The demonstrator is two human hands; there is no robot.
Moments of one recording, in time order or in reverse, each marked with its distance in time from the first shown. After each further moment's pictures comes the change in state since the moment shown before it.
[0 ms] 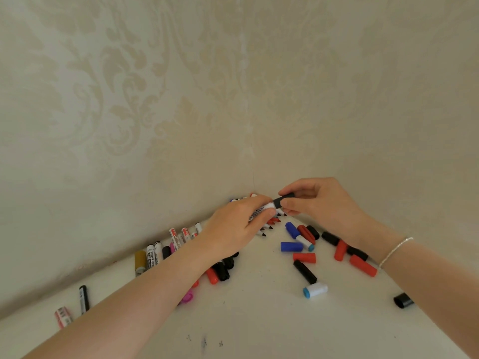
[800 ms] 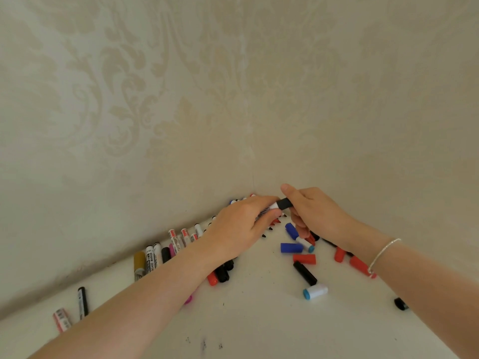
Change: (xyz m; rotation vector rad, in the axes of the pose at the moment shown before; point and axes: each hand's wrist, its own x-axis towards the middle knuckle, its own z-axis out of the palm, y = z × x) left_hand 0.004 0.002 0.005 -0.032 0.046 0.087; right_hand 0.006 0.004 0.011 -0.269 -0.045 0.112
